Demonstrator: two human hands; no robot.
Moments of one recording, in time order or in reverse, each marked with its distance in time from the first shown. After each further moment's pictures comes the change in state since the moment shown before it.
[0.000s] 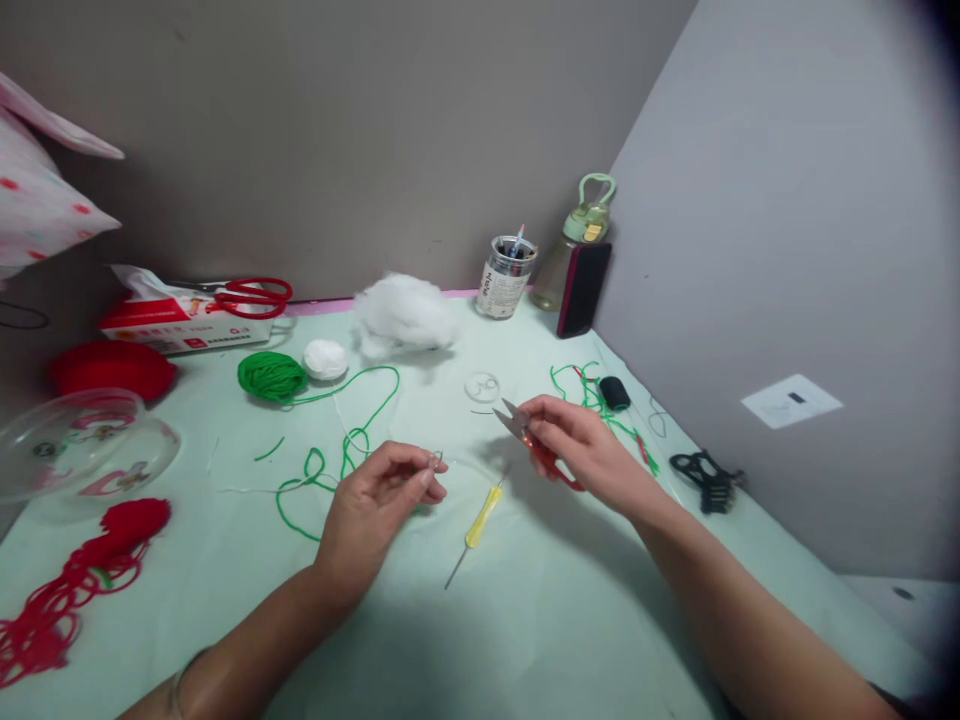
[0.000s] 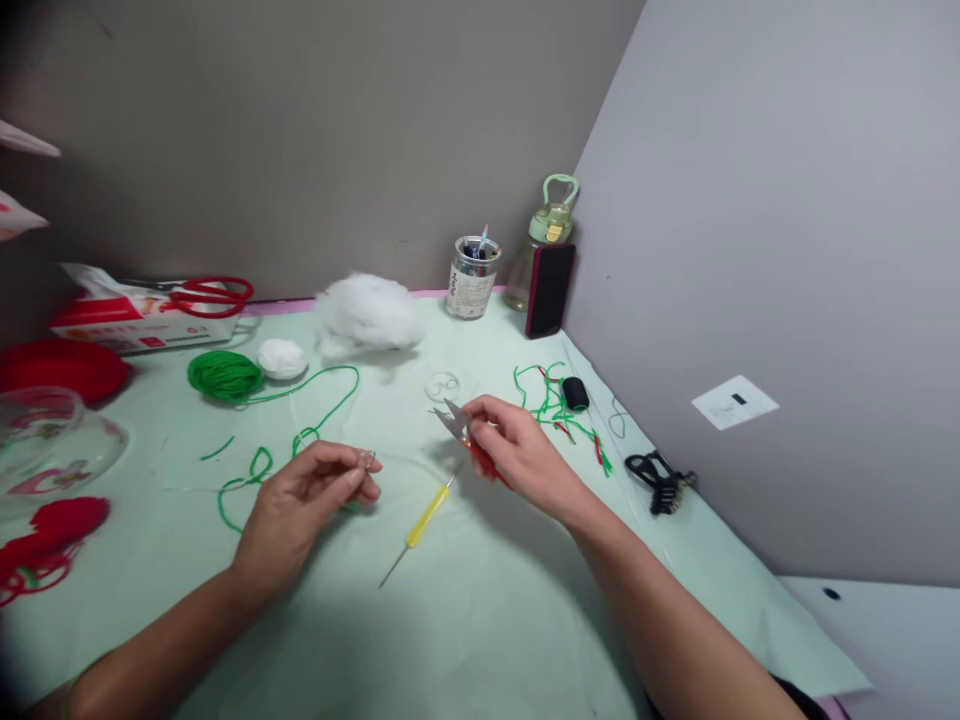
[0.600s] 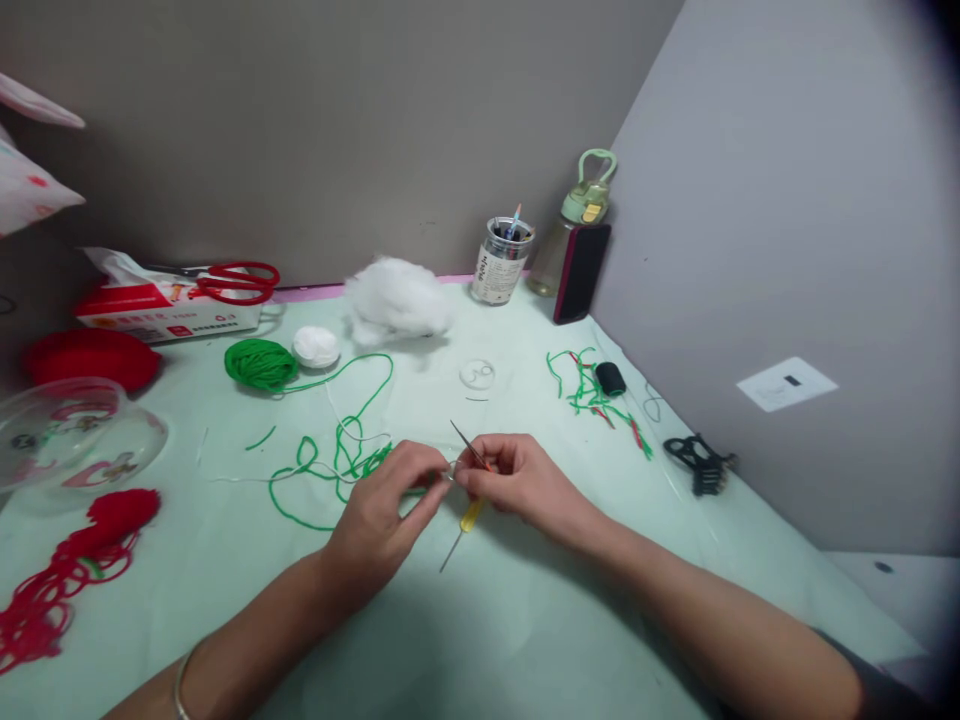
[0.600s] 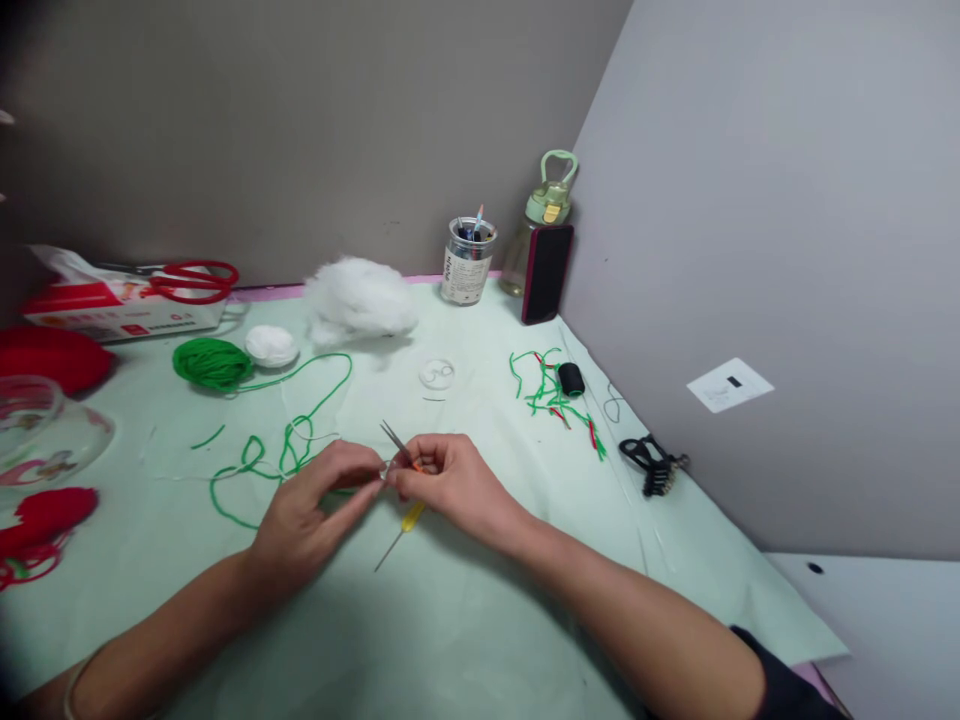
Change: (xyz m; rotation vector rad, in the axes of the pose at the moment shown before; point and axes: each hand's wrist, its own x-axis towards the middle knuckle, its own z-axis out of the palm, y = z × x) left_hand -0.002 -0.008 0.002 0.316 -0.126 0.206; right_hand -0.010 -0.011 0.059 0.434 -0.210 0.102
